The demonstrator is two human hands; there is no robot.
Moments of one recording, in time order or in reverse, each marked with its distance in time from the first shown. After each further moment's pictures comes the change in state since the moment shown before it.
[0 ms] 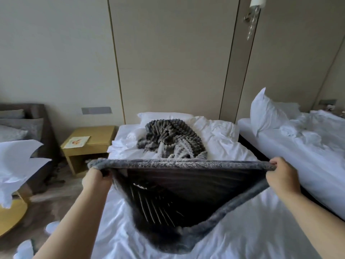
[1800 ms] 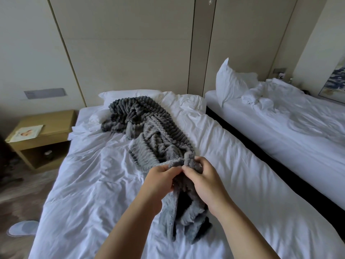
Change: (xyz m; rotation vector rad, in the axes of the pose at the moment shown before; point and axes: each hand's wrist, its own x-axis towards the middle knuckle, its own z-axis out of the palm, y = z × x) left_hand -0.234 -0.040 0.117 0.186 -0.856 -0.203; right_hand -0.159 -0.062 -0.007 0.573 -0.512 0.135
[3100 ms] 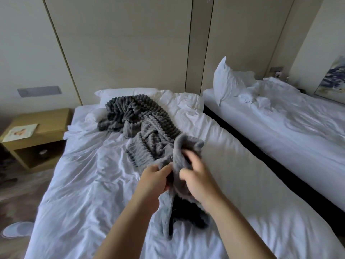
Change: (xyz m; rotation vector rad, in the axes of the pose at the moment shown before) left_hand 0.023 -0.011 -0.008 -0.042 0.124 0.002; right_hand 0.003 -0.020 0.013 -0.095 -0.061 -0.043
